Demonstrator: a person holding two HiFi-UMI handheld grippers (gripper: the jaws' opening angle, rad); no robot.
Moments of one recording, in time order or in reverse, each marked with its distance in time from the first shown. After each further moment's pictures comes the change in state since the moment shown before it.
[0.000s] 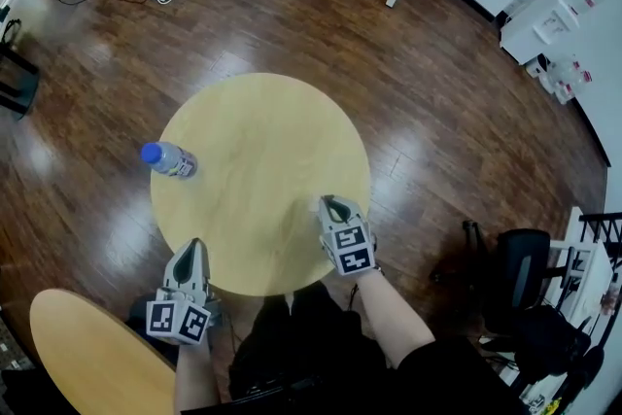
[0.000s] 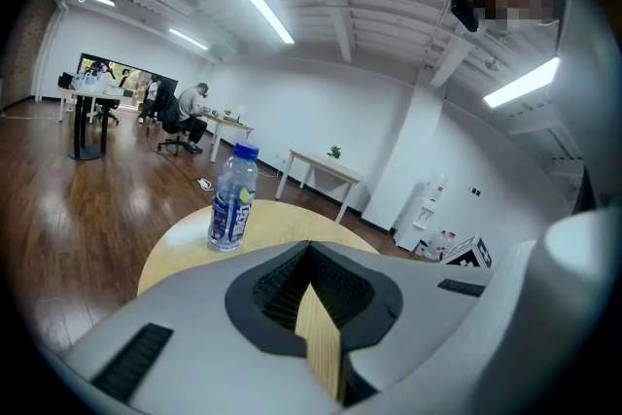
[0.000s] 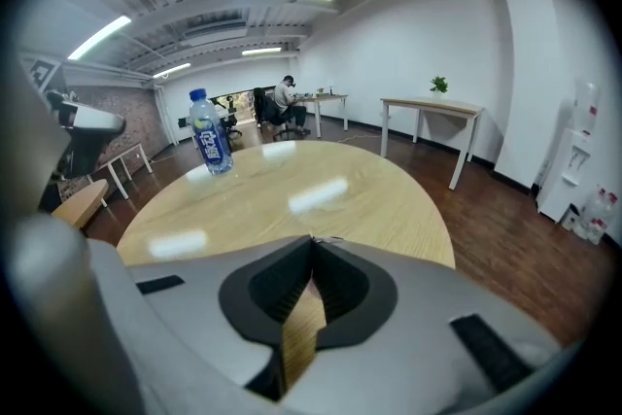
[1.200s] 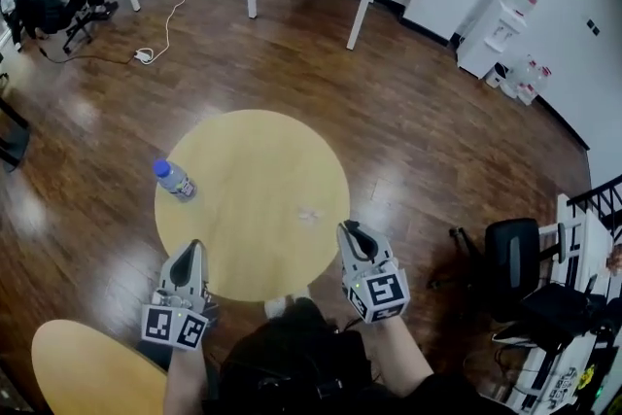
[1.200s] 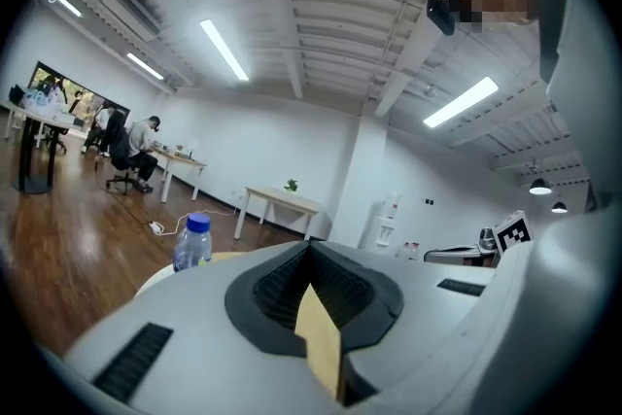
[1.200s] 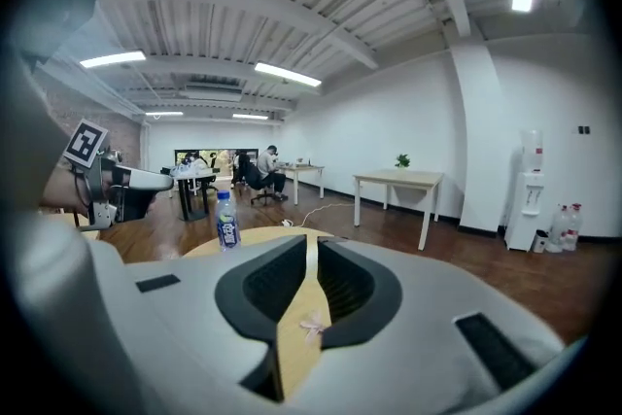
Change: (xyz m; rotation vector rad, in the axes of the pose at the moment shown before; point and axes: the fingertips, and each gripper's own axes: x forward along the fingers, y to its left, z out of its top) left arm -0.042 -0.051 0.072 0.114 -0.193 -0.273; right arm -0.207 0.036 0.082 0.020 -0.416 -0.165
